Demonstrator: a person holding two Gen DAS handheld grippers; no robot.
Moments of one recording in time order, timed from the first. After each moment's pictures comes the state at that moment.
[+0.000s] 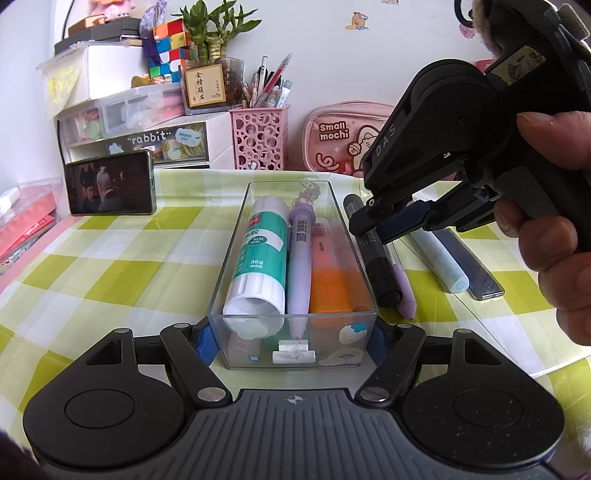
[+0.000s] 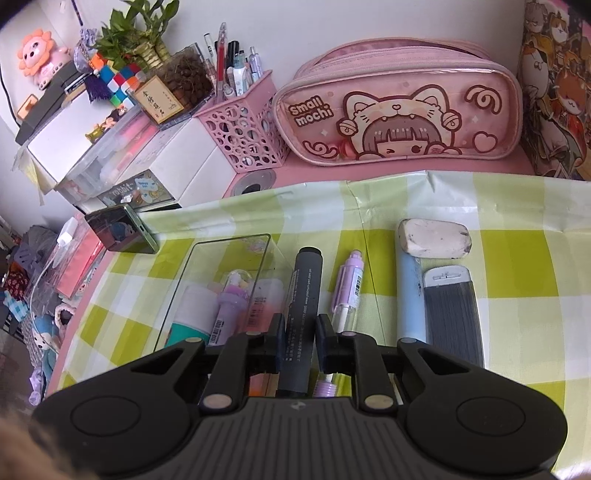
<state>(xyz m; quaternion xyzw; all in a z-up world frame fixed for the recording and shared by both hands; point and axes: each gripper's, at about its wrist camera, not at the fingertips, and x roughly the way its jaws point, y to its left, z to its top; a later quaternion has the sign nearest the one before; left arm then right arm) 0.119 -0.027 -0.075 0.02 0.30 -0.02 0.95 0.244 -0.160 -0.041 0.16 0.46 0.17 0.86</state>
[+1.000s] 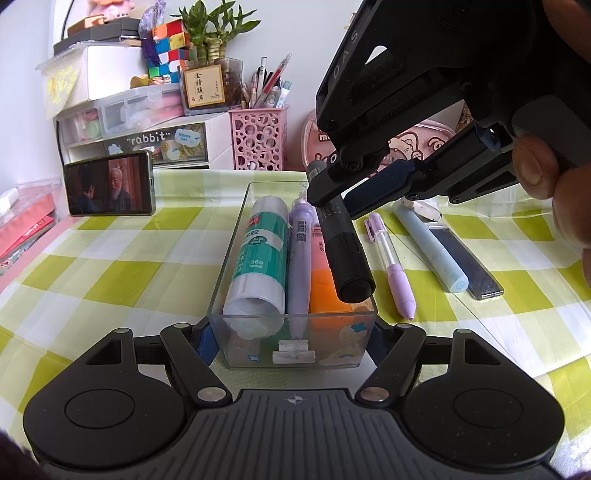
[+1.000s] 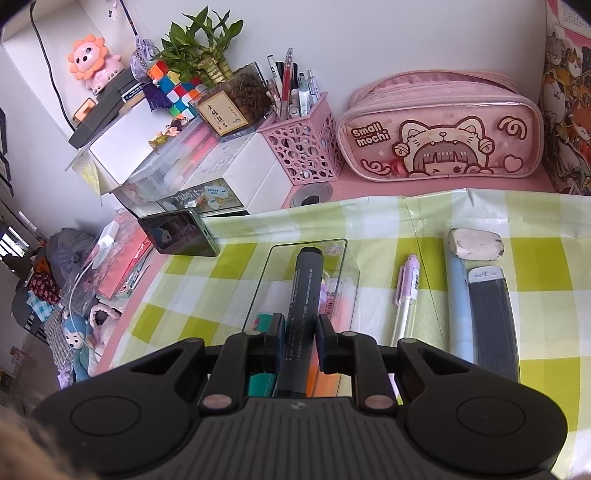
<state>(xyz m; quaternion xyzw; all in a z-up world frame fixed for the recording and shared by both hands) 0.118 -0.028 -0.075 0.02 0.30 -0.02 0.95 0.213 -0.132 -0.008 0.16 0.44 0.20 0.86</state>
